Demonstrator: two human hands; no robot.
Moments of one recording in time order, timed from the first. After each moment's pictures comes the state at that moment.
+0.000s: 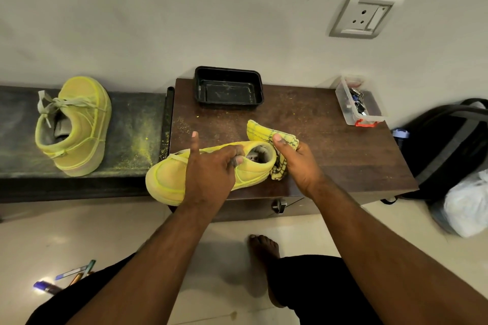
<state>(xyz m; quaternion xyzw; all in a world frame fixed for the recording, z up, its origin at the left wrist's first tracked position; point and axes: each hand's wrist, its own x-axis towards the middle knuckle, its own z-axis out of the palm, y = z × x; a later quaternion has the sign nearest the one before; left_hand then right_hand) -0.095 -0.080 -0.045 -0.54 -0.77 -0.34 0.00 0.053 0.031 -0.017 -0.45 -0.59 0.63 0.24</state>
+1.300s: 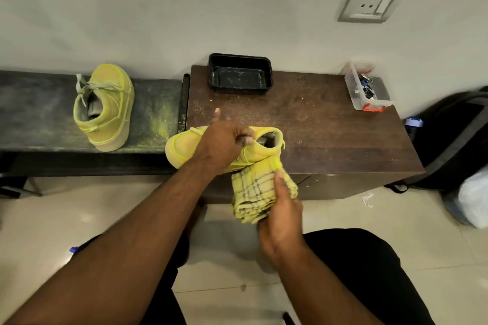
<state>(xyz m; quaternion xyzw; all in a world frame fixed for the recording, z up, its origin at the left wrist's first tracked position) -0.104 -0.082 -0.002 -0.56 -0.75 -0.30 -0.19 0.052 -0.128 -0.009 -0.56 -0.20 0.70 0.40</state>
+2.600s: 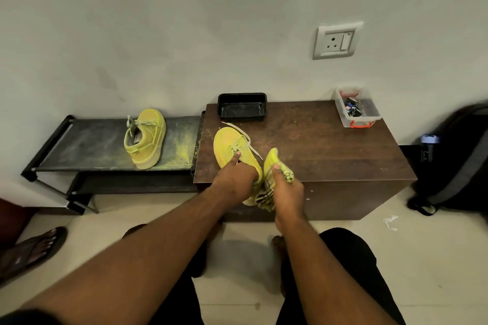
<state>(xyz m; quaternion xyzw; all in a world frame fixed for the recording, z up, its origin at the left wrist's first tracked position) -0.013 -0.119 0.048 -0.67 -0.73 0.12 -0.09 0.101 -0.095 0.025 -0.55 -0.37 0.66 0.35</state>
